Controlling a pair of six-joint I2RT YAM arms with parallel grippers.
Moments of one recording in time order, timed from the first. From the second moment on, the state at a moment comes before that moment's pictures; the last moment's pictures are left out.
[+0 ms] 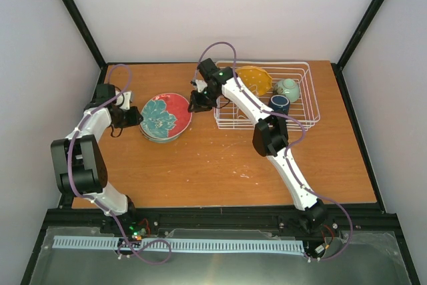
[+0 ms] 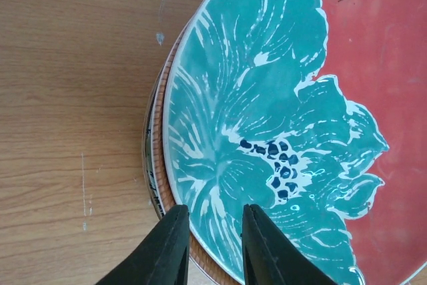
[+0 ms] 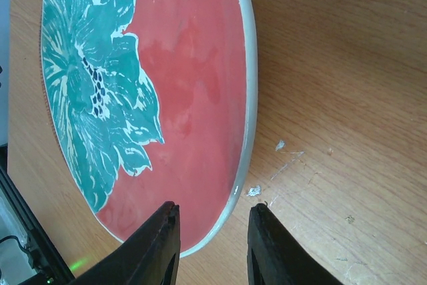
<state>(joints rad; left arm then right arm) 0.18 1.59 1.07 -0.58 0.37 0.00 0.63 2.63 2.61 -1.14 -0.56 0.36</state>
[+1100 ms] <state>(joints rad) 0.13 1.70 1.02 -0.47 0.36 -0.01 0.64 2.63 2.61 -1.14 -0.55 0.36</state>
